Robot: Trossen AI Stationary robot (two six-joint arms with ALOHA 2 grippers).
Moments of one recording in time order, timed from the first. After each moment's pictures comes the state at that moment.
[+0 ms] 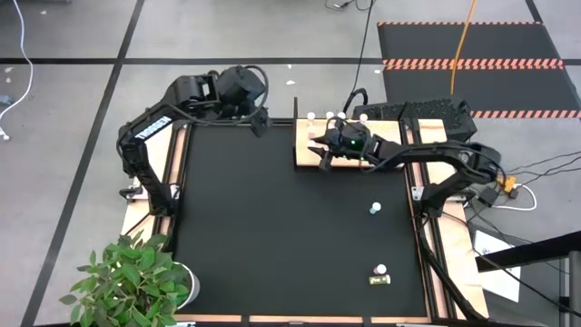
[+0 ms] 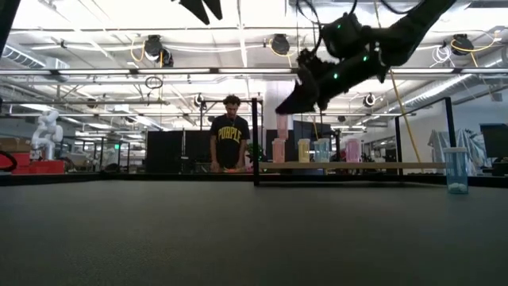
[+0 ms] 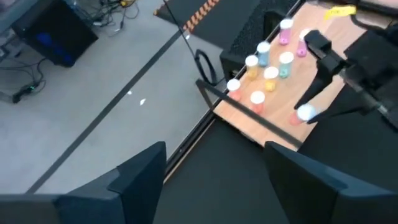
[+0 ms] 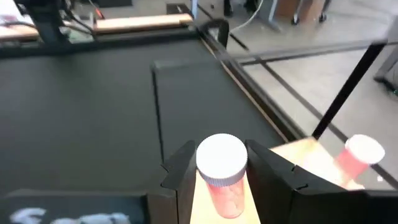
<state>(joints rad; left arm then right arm) 0.31 1.73 2.23 -1.34 -0.43 -0.13 -0.43 1.50 0.74 0.37 -0.05 -0.07</state>
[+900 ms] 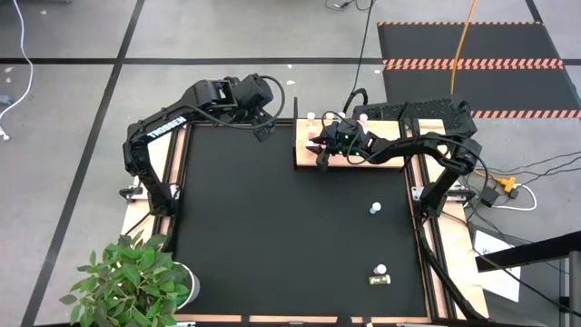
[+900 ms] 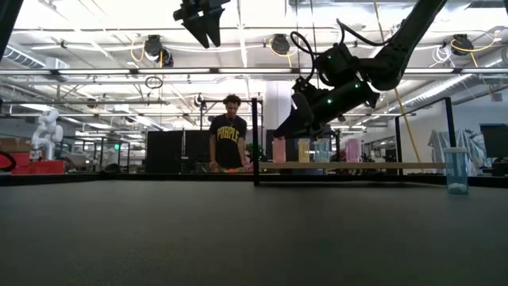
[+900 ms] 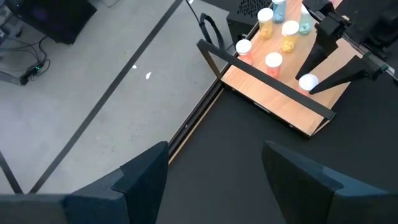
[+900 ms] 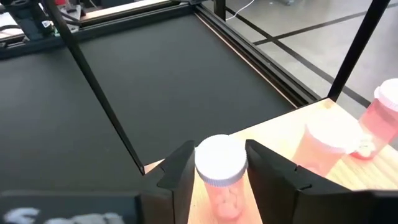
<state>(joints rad) 0.35 1.73 2.07 -1.30 -0.42 -0.09 -0.54 1.68 0.74 0.50 -0.19 0.02</state>
